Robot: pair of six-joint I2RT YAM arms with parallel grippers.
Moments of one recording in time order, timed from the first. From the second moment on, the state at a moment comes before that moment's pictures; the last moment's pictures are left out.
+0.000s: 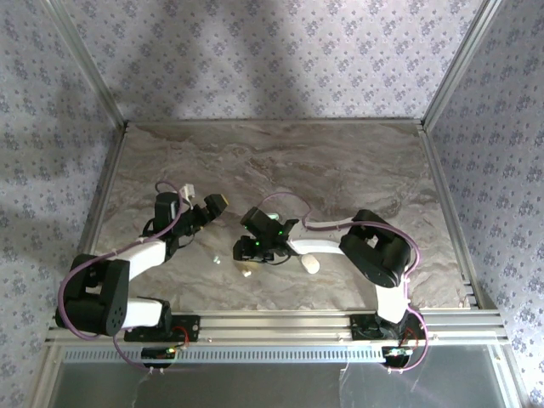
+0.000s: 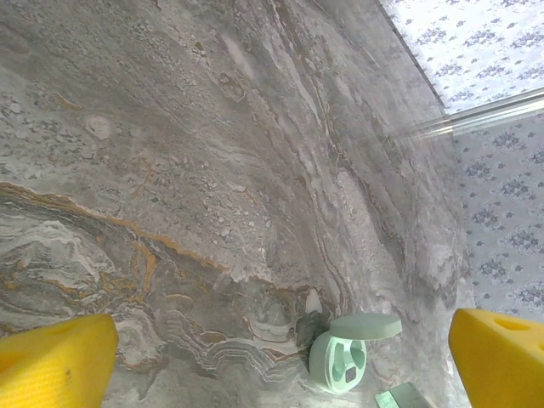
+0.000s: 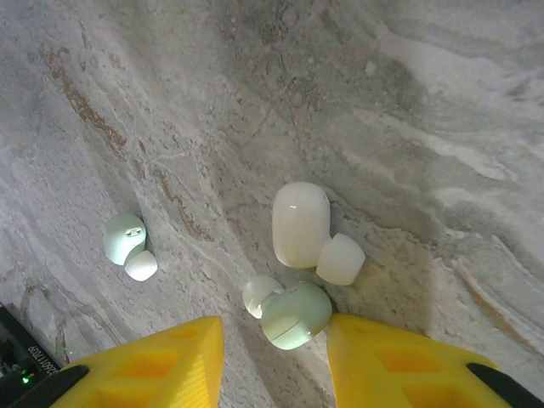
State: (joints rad) left arm -0.19 1.31 0.42 0.36 0.46 -0.84; right arm 1.01 1.90 1.09 -0.14 -0.25 0.96
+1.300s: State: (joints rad) left arm -0.19 1.30 0.42 0.36 0.46 -0.84; right arm 0.98 1.96 1.17 -0.20 -0.30 0.94
